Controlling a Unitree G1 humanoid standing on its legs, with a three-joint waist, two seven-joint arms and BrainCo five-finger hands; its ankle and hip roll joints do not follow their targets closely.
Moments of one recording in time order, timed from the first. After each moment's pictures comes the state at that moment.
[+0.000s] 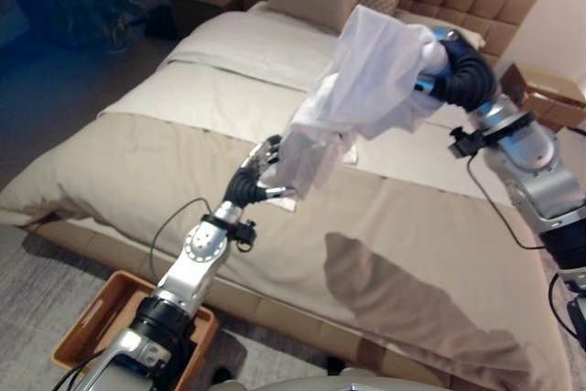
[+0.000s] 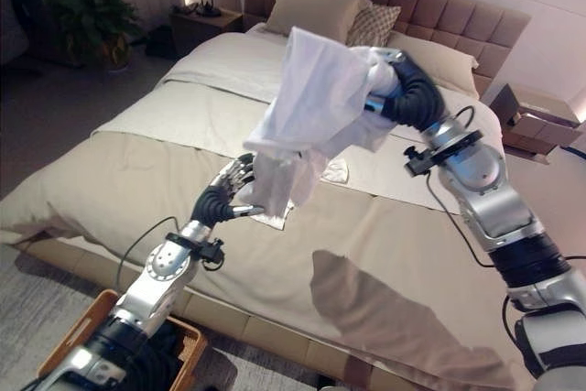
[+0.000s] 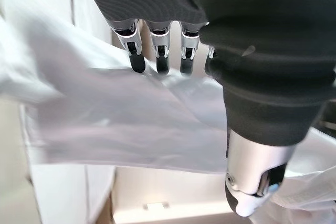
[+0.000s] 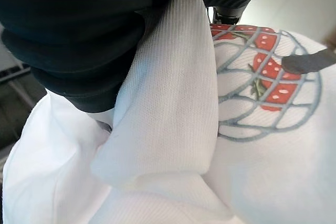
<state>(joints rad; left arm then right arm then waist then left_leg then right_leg) -0.30 0.42 -0.43 0.16 -0.41 -0.29 -0.01 -0.64 -0.88 0.35 0.00 0.50 -0.27 0.11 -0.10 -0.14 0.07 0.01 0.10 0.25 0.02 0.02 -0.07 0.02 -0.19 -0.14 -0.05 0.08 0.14</state>
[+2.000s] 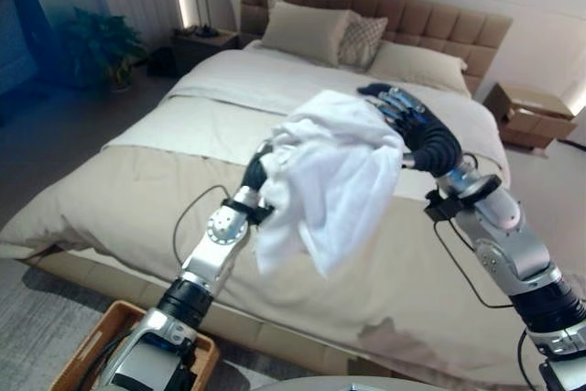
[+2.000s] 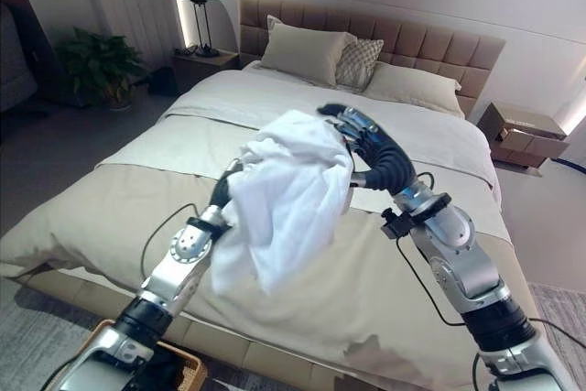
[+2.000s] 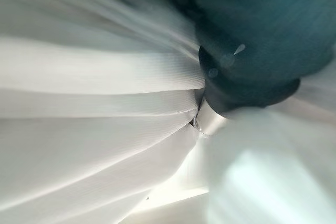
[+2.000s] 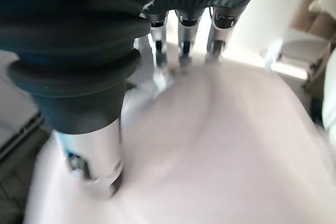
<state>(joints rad) -0.32 0.36 -0.31 0.21 -0.33 -0.25 0.04 -0.26 -0.65 0.15 -0.19 0.58 -0.23 0.23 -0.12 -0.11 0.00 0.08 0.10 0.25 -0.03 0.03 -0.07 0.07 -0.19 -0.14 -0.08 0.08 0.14</state>
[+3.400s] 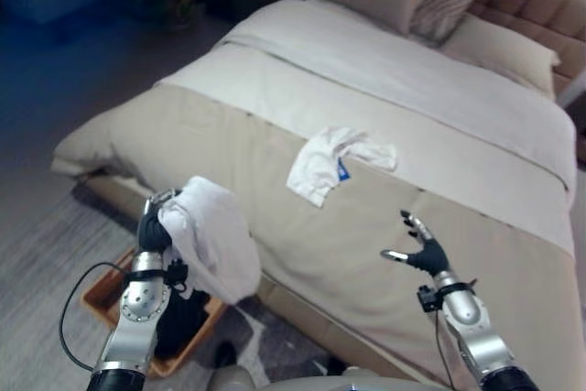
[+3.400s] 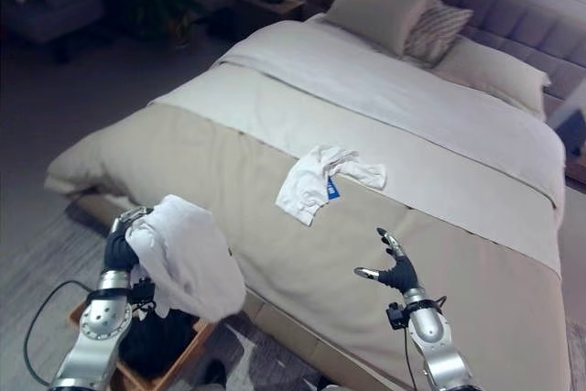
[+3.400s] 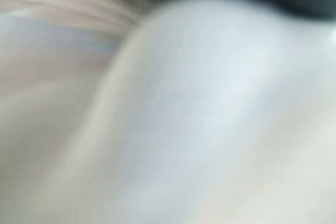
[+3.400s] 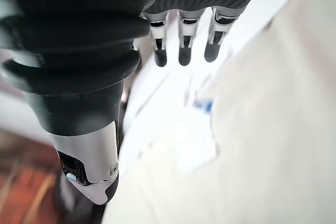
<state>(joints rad) 0.11 0.41 0.07 0.14 0.05 -0.30 0.27 0.08 -0.37 0.15 0.32 0.01 -0.24 -0.06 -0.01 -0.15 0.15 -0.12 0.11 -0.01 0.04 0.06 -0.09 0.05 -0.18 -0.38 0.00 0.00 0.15</state>
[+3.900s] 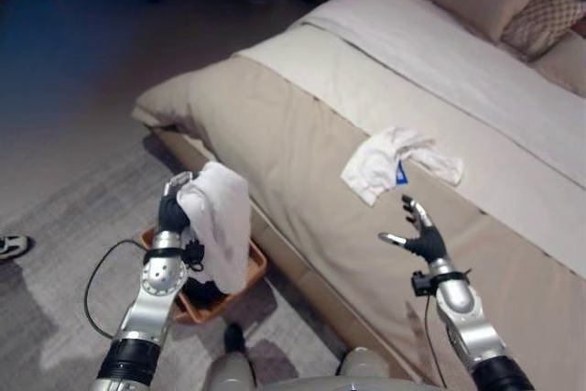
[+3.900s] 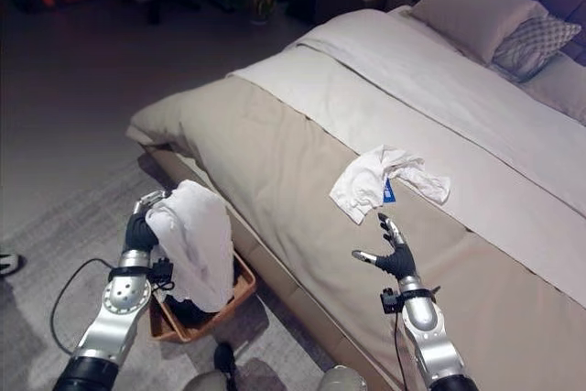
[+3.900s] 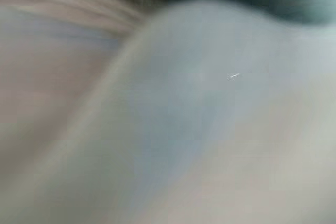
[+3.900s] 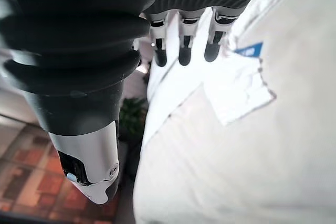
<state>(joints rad) -0.08 0.42 -0.04 0.24 0.01 -0.27 0.29 0.06 -0.35 0.13 0.29 0.06 -0.25 -0.11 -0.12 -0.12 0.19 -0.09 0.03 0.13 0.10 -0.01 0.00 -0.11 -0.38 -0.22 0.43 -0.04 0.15</state>
